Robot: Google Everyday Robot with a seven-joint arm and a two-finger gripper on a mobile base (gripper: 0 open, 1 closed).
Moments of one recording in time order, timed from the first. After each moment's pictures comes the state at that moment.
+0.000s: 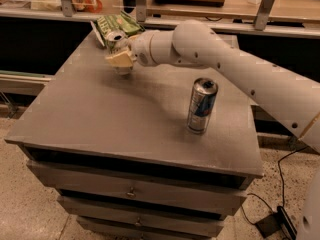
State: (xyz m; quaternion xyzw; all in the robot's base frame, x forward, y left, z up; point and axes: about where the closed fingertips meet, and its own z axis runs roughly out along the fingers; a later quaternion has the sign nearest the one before) arm 0.717 0.108 0.893 -0.45 0.67 0.23 0.54
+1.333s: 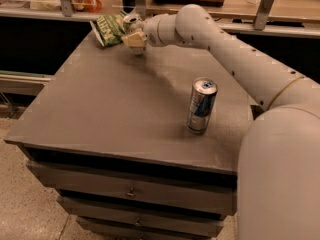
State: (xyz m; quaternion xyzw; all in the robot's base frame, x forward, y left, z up) arm 0.833 0.063 0.892 -0.41 0.70 0.18 0.56
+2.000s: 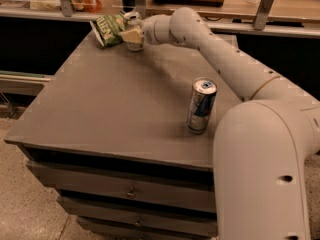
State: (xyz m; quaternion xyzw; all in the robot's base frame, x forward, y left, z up) arm 0.878 0.068 0.875 -0.37 0.72 0.19 0.56
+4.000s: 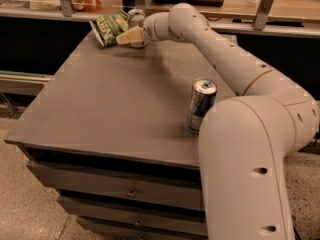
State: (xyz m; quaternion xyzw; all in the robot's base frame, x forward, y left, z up) arm 0.898 0.057 0.876 -0.33 0.75 0.19 0.55
